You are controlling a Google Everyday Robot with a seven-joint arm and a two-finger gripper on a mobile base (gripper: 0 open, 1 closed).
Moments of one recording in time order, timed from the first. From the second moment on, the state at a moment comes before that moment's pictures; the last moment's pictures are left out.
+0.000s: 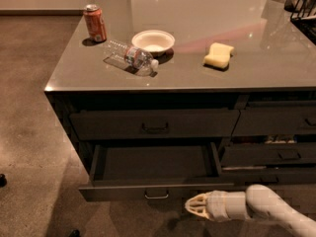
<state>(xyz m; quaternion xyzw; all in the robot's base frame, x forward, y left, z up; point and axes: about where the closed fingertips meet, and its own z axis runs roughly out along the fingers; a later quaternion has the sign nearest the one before) 0.429 -0.143 0.421 -0.61 0.65 0.21 0.39</state>
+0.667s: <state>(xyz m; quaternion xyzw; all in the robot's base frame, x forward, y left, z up) 0.468 -0.104 0.348 -0.65 0.61 0.30 0.36</state>
